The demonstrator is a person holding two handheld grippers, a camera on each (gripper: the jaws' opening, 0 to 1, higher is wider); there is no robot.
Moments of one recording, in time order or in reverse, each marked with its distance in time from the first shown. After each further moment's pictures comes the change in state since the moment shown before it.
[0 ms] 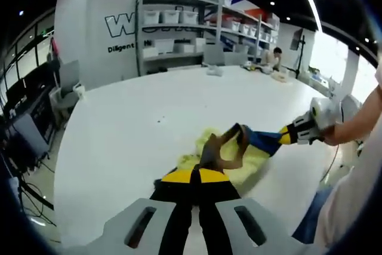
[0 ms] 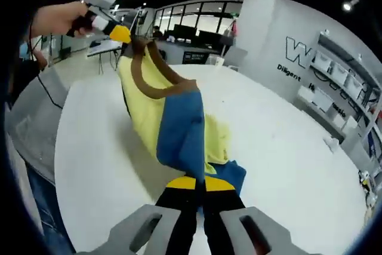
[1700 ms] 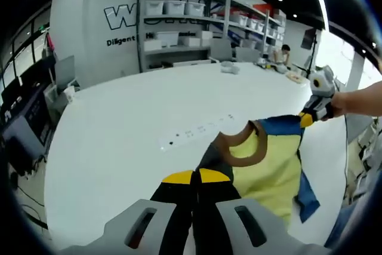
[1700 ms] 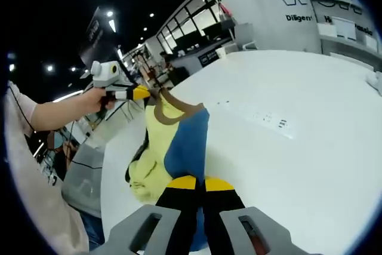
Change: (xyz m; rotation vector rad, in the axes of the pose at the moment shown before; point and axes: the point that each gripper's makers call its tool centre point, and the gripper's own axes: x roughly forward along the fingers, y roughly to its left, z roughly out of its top) left arm 0.169 0.070 0.051 -0.012 0.067 0.013; right arm 0.082 -0.123 0.014 0.451 0.052 0.439
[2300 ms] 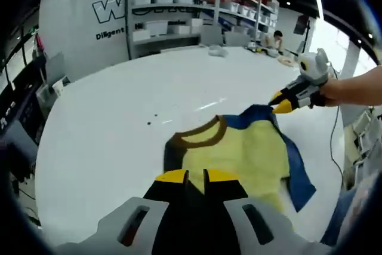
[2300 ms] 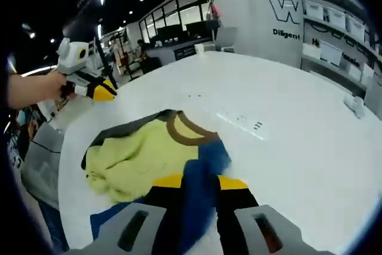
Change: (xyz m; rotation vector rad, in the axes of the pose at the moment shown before) left arm -0.012 -0.069 -0.054 0.054 0.080 -0.112; right arm 0.013 0.003 -0.025 -0.184 -0.006 -0.234
